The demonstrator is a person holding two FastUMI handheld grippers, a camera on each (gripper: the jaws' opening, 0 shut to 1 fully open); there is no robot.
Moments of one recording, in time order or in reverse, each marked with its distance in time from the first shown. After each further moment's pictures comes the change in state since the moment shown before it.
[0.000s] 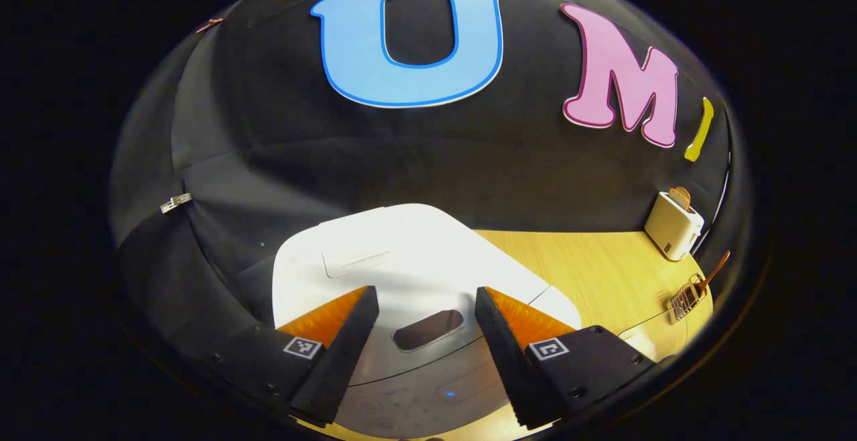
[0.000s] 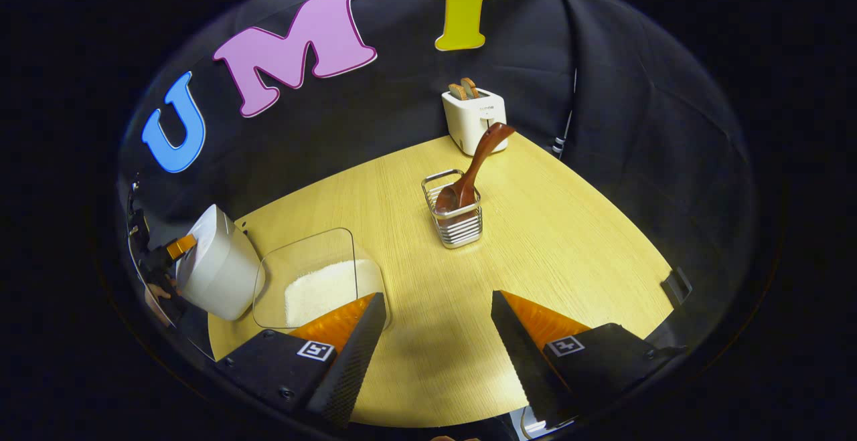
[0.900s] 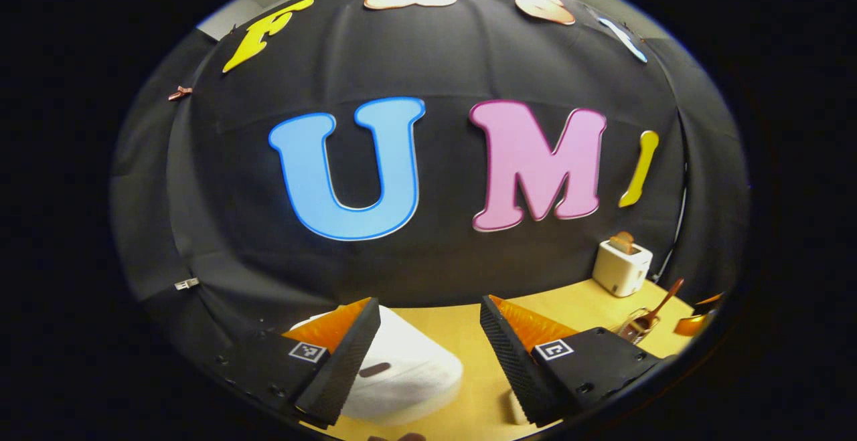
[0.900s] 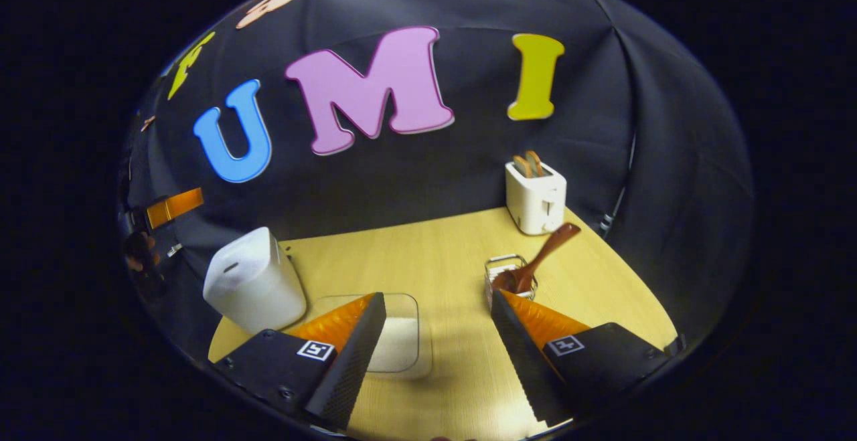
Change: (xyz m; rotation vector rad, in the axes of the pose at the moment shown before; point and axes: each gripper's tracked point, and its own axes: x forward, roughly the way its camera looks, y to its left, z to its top) left arm -0.180 -0.106 0.140 0.087 -0.348 -0.119; right arm -0.030 0.090 0.109 -0.176 -0.322 0.234
